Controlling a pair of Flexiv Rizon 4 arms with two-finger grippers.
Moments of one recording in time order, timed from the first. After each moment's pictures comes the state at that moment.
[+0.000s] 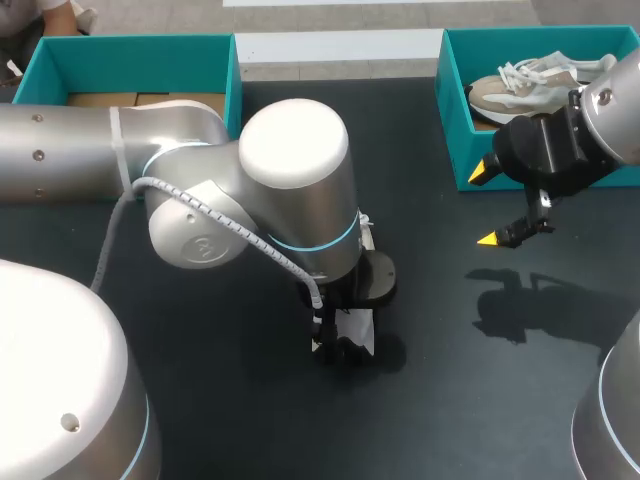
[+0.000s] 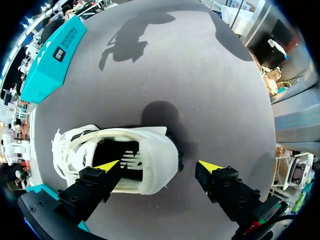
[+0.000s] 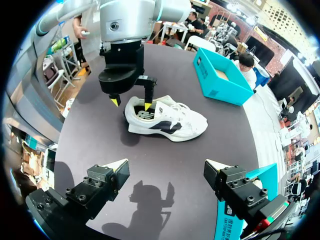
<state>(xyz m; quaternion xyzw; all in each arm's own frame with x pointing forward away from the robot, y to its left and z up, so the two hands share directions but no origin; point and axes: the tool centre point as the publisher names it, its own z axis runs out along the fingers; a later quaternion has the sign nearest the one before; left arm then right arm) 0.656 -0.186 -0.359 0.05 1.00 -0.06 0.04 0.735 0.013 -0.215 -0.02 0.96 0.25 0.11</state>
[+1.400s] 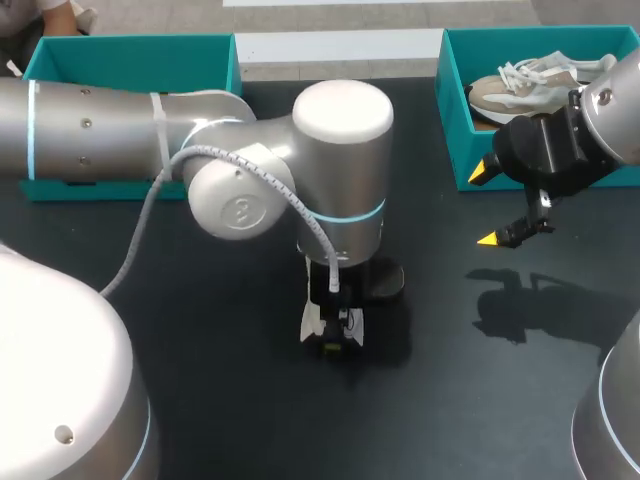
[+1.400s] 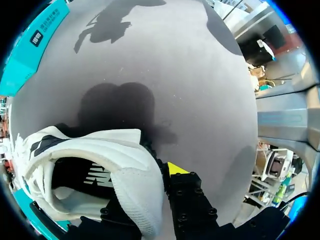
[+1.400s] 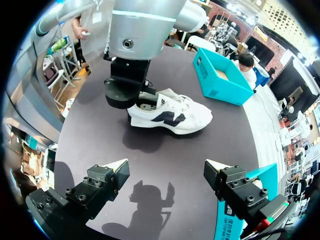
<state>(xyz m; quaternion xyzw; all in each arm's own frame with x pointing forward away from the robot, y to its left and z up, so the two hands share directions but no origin) 0.637 -0.177 -0.369 0.05 1.00 0.01 -0.07 0.735 0.013 -0.215 -0.02 0.96 0.25 0.11</state>
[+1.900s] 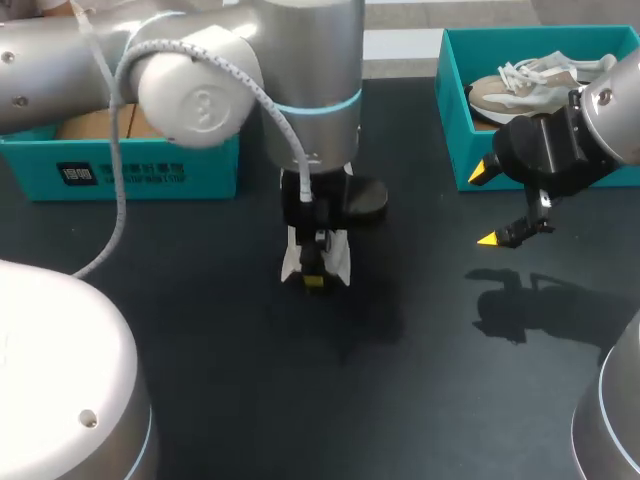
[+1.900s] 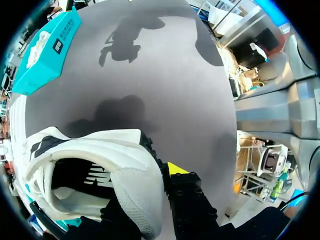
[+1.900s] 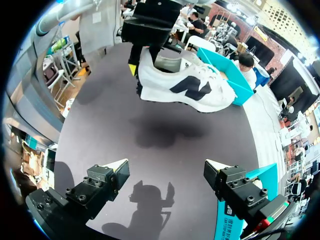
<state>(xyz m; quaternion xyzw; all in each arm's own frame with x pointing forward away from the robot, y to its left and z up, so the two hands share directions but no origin) 0.669 -0.152 -0.255 0.05 1.00 -0.01 -0.08 0.735 0.013 -0.215 -0.02 0.96 0.25 0.11</state>
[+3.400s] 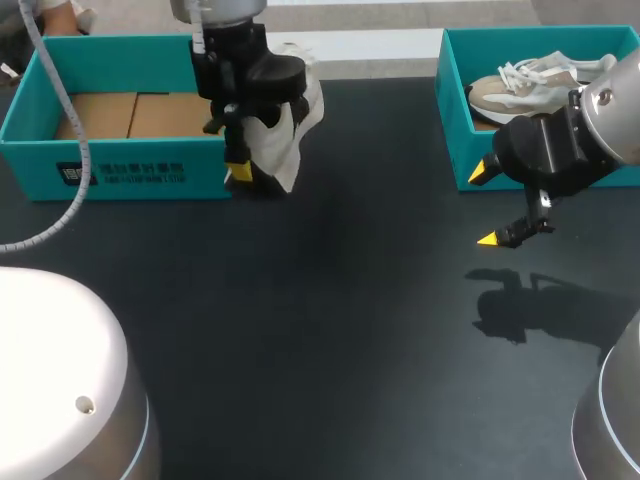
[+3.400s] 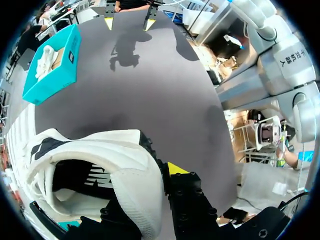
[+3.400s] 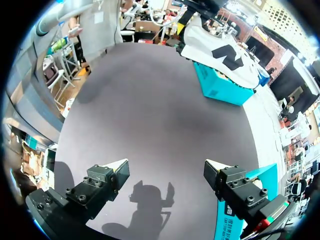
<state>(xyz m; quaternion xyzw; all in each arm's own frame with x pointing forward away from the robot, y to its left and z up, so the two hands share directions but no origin) 0.768 -0.067 -0.163 0.16 0.98 -0.05 -0.11 0.735 0.013 -0.215 -0.02 0.96 0.25 0.11</state>
